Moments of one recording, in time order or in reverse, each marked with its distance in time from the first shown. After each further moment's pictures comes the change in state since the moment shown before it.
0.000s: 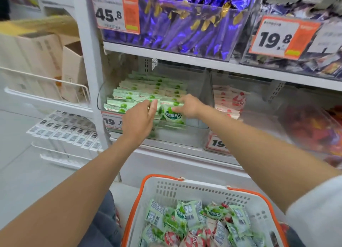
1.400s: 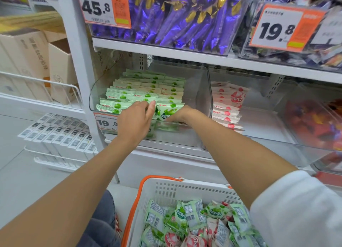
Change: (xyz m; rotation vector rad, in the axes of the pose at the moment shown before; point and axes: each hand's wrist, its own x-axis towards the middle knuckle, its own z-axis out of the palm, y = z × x) left_hand 0.003 -0.005 0.007 0.089 0.003 0.093; right_hand -0.002 -0.005 0.023 0.109 -0.098 0.398
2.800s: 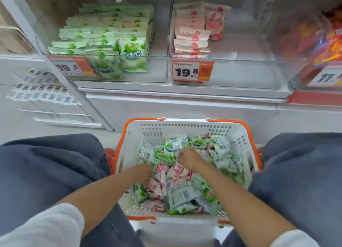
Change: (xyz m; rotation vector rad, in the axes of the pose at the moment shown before) left_hand -0.298 -0.009 0.137 0.298 -1.609 0.026; right_hand -0.093 0.286 0.210 0.066 -0.319 -0.035
